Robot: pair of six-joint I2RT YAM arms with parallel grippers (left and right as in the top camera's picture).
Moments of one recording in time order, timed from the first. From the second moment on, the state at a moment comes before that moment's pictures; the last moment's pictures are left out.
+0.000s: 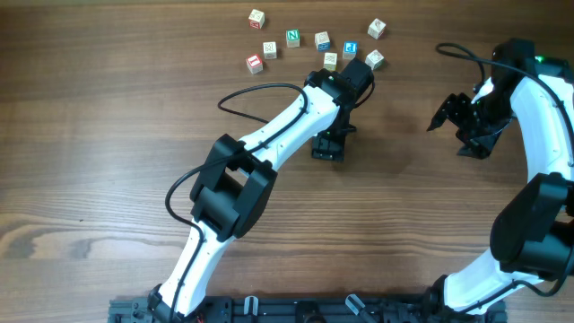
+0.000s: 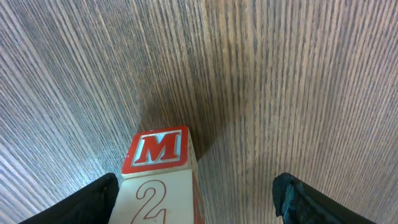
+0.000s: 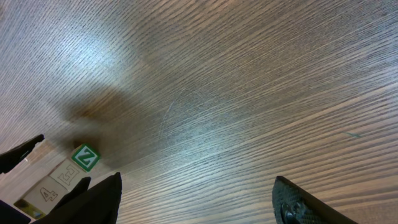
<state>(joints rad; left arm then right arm) -0.71 2.34 1.96 -1.07 0.05 -2.09 -0.22 1.83 1.51 -1.28 -0.23 0.40</state>
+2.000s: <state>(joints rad) -0.73 2.34 1.96 -1.07 0.05 -2.09 -0.22 1.83 1.51 -1.28 -0.24 0.40</state>
